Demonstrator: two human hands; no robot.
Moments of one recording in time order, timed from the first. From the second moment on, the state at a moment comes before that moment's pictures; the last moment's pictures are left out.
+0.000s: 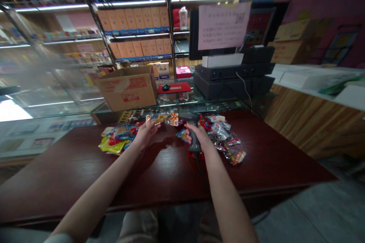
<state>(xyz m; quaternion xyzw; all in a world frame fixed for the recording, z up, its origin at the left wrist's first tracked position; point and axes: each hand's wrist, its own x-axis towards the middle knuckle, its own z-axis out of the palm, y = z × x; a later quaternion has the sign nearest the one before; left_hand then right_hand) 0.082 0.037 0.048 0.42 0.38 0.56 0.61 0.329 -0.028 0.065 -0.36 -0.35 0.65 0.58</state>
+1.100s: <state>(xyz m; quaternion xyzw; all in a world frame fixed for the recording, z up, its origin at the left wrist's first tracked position) 0.039 0.020 0.035 0.85 0.36 0.38 -0.08 0.316 -0.030 0.060 -0.35 -0.37 0.68 0.52</state>
